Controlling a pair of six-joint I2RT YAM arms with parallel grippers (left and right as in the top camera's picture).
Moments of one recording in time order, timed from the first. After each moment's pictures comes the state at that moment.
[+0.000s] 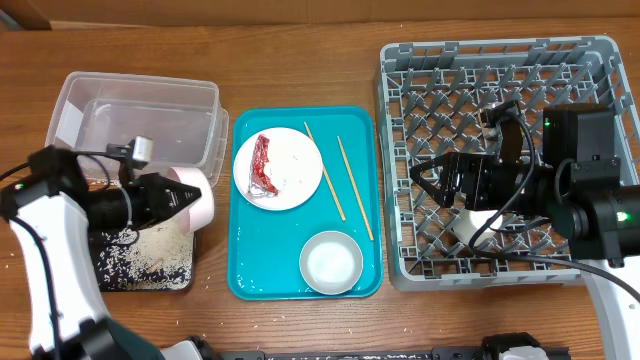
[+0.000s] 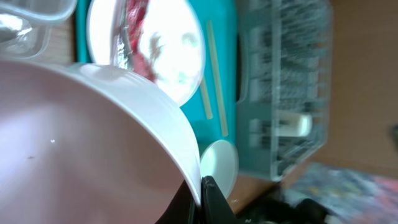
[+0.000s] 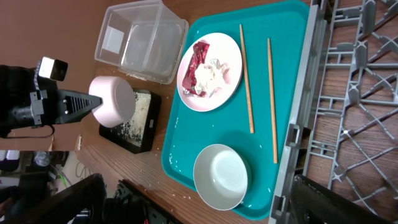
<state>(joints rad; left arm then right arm) 0.49 1.44 1.18 -1.30 0.88 0.30 0.11 1.15 1.37 -1.15 -0.66 0.24</state>
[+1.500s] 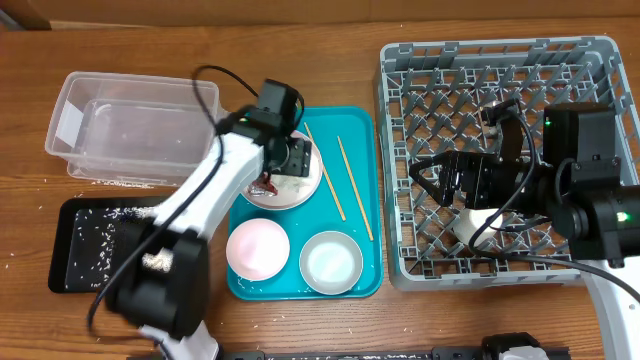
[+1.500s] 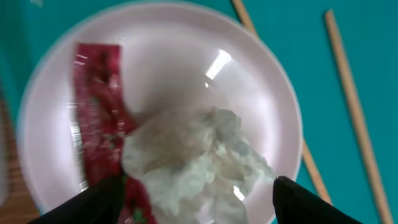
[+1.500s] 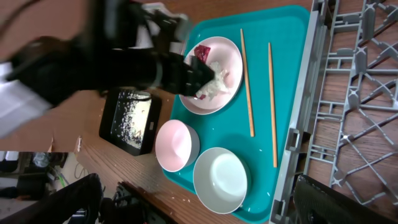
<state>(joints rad) -0.35 1.85 1.33 -0.74 0.00 -0.23 0.11 1.15 1.37 -1.13 -0.66 0.24</state>
